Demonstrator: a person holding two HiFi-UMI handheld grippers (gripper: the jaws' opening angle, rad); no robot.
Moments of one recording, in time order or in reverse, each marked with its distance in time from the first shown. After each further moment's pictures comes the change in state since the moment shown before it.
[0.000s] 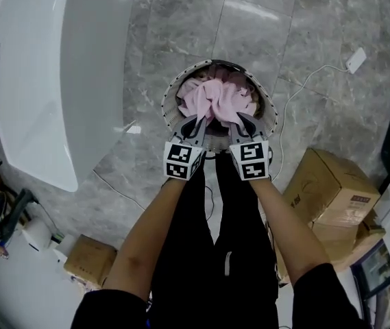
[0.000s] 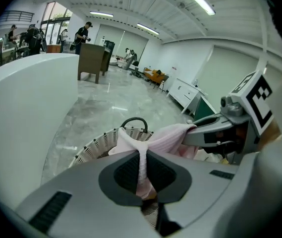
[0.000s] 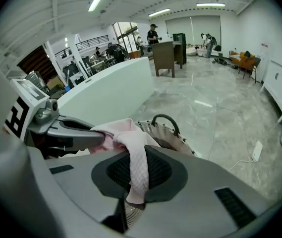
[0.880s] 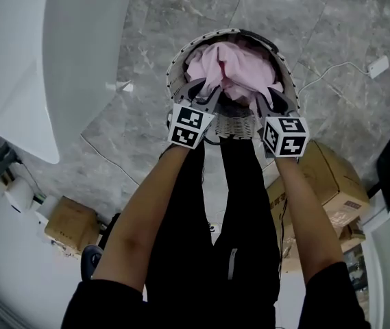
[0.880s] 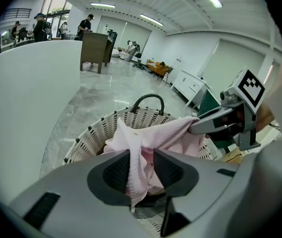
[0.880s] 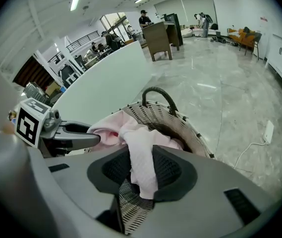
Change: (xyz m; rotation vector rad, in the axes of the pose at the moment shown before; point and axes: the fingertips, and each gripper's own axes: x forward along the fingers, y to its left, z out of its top) left arm 0.059 0.055 -0.061 -0.022 0.082 0.015; right arm 0.073 -0.039 -0.054 0.108 0.135 0.089
